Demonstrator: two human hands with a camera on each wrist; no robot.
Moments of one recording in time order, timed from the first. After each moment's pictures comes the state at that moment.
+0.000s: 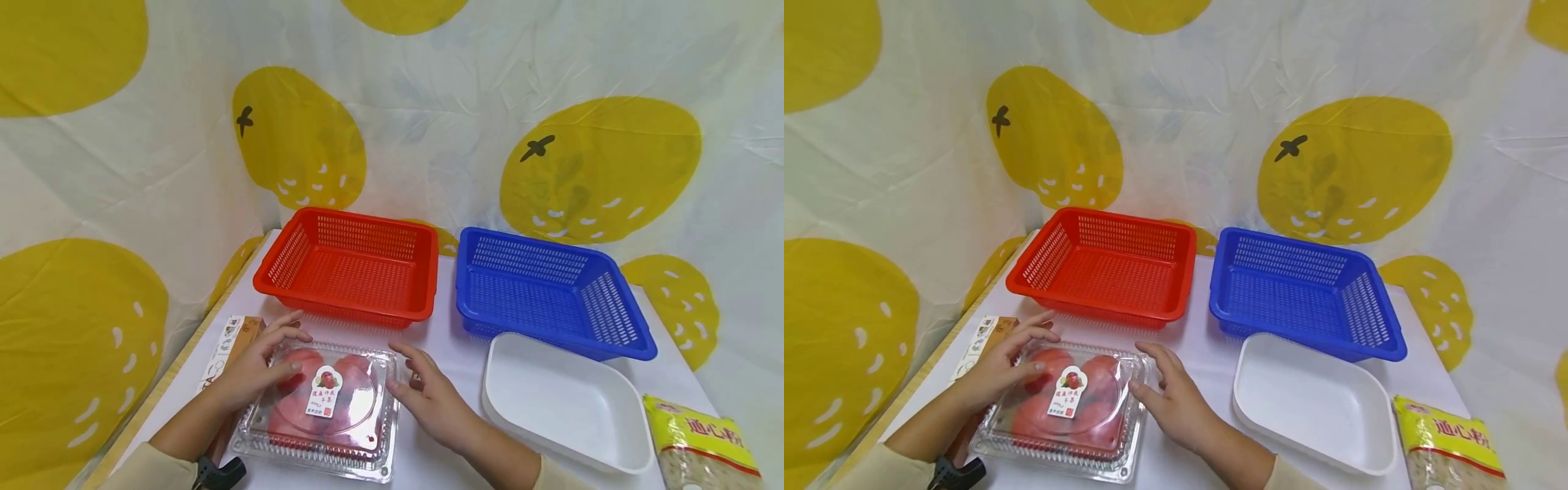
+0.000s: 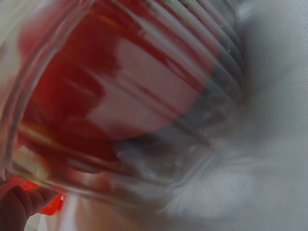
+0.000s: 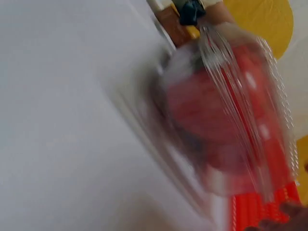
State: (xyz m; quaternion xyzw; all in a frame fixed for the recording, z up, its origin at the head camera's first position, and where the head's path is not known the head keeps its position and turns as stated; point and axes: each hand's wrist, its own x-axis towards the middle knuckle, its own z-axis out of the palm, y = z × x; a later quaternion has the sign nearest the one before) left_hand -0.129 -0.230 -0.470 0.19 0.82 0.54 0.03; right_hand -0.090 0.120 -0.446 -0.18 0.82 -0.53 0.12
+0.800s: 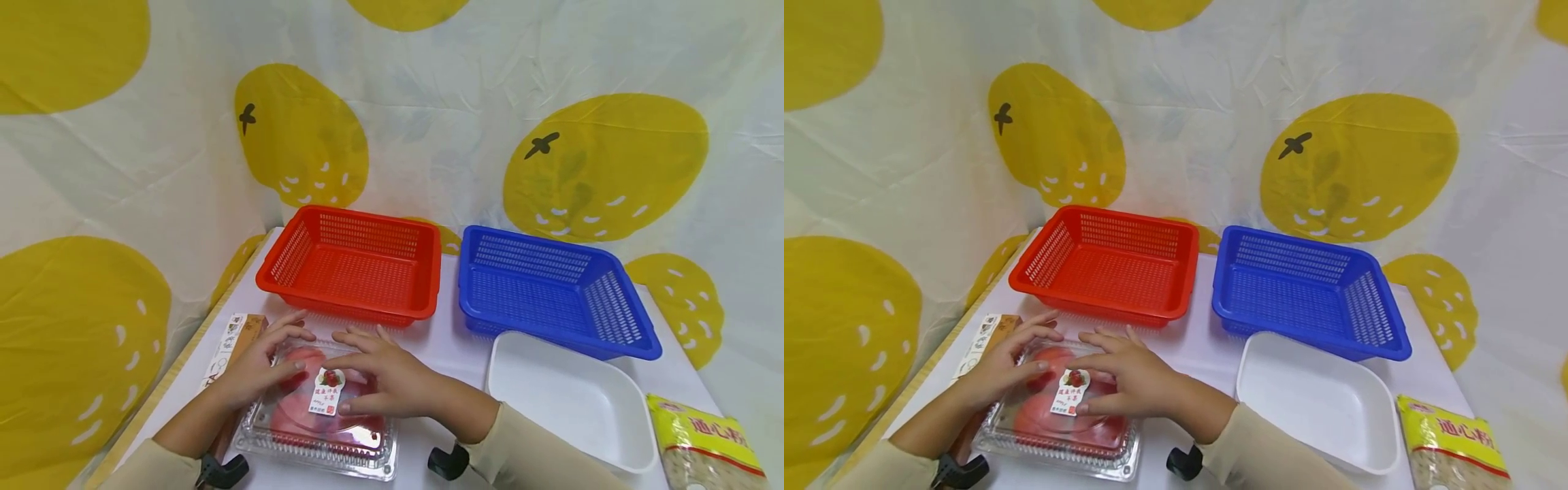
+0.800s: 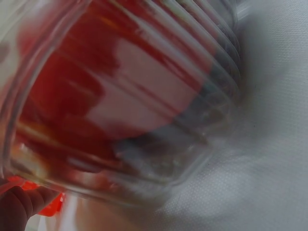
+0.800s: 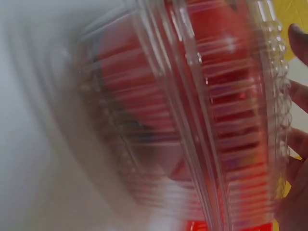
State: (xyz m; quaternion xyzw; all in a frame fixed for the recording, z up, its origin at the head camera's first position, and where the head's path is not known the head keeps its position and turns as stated) left_hand -0.129 -0.231 -0.472 0.20 0.83 0.52 0.02; right_hand -0.133 0.072 -0.416 -0.47 0.82 -0.31 0.08
